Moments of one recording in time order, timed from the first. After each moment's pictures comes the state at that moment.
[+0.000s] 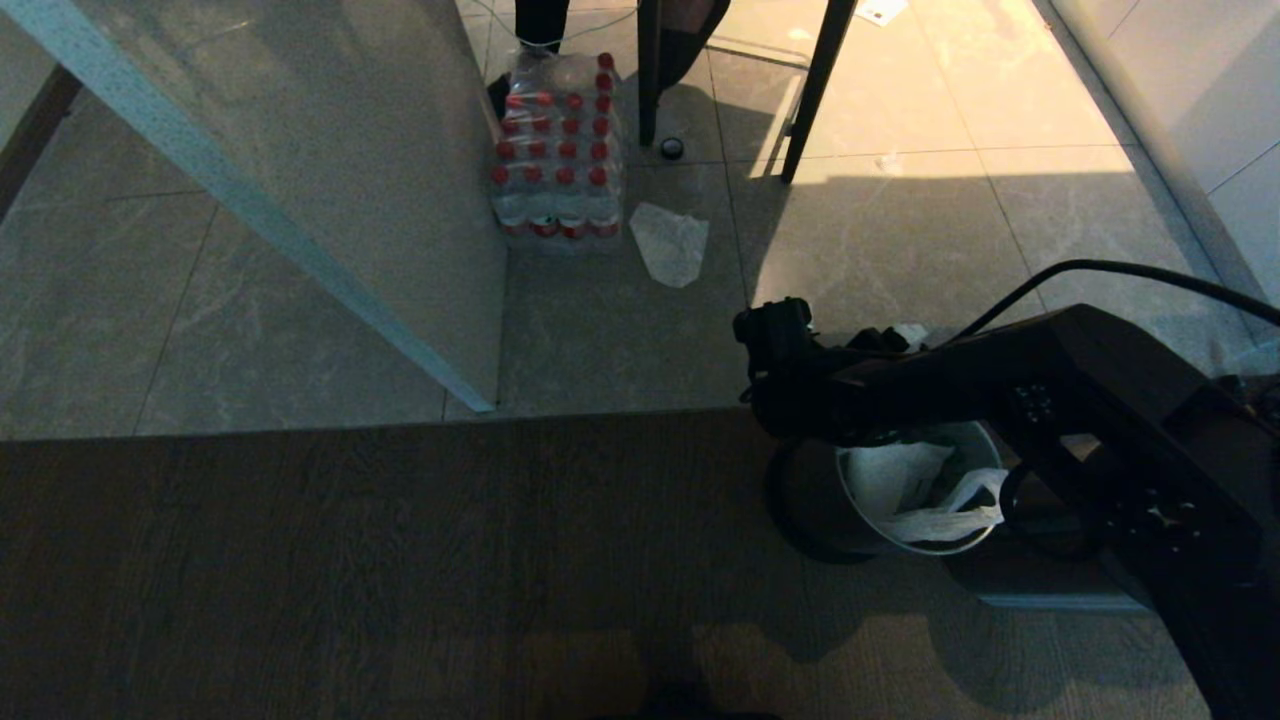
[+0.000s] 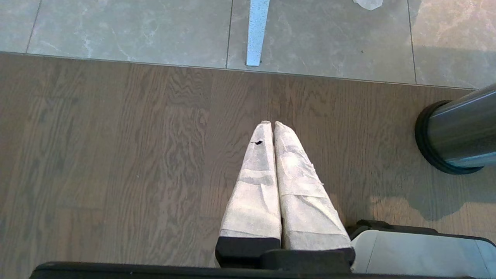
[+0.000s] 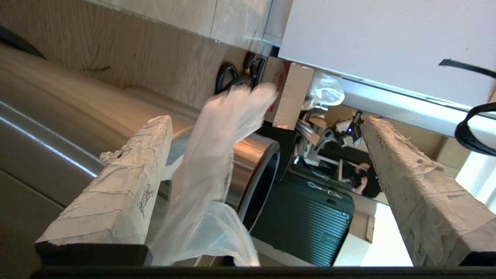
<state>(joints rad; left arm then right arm) 0.00 0.00 0.00 -0.01 0.02 -0.09 0.50 2.42 -1.74 -0.18 -1.44 -0.57</state>
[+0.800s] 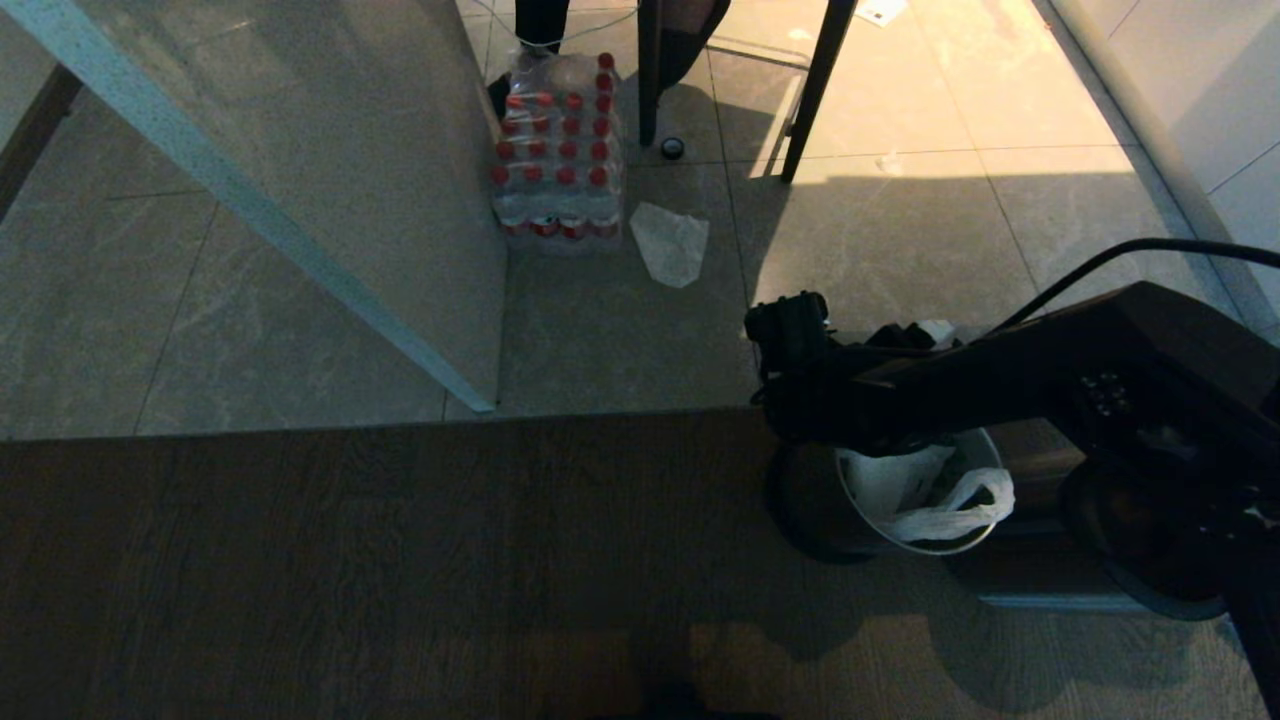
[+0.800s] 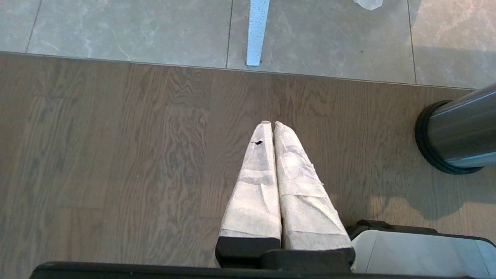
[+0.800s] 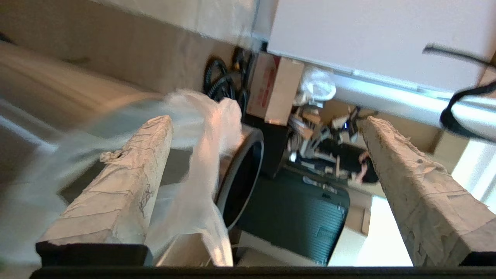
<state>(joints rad) 0.00 0.00 0.00 -0.01 0.02 -0.09 0.51 2.30 -1.55 -0.26 -1.47 -0.56</state>
